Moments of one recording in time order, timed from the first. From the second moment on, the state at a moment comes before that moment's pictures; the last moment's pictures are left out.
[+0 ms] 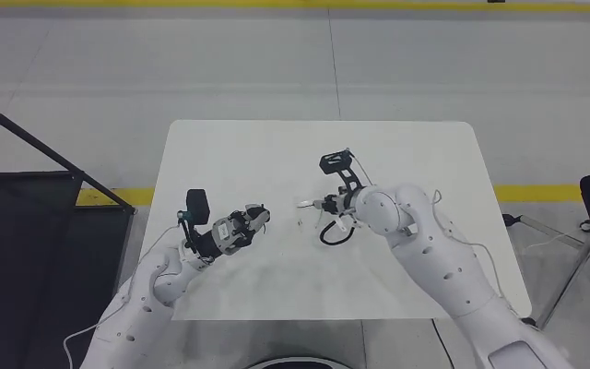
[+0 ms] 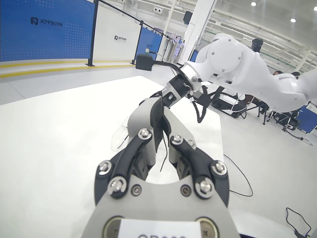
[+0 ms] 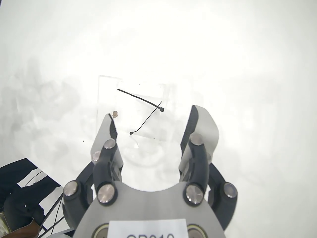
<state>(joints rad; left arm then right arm) 1.30 -1.12 -1.30 -1.50 0.92 -0.92 0.23 -0.68 -1.25 0.83 -1.40 -0.77 0.19 1.03</state>
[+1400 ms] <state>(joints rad) 1.30 -1.12 -1.30 -1.50 0.92 -0.92 0.23 -0.68 -1.29 0.87 -1.34 -0.77 0.18 0.98</state>
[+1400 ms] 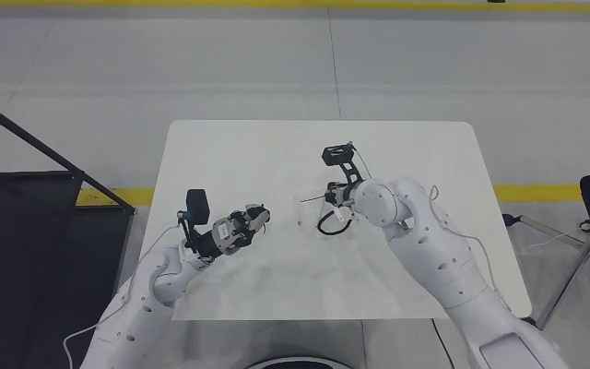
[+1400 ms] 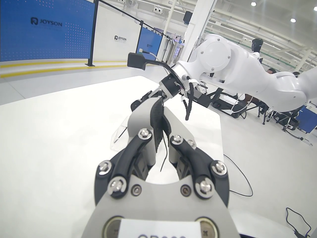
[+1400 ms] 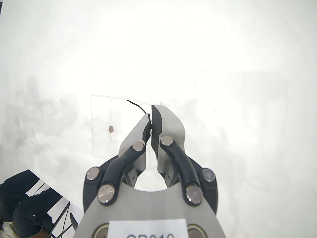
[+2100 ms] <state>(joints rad) 1.30 -1.14 -1.28 -1.48 1.06 -0.71 0.39 -1.07 -1.22 1.18 -1.76 -0.64 0.05 0.83</state>
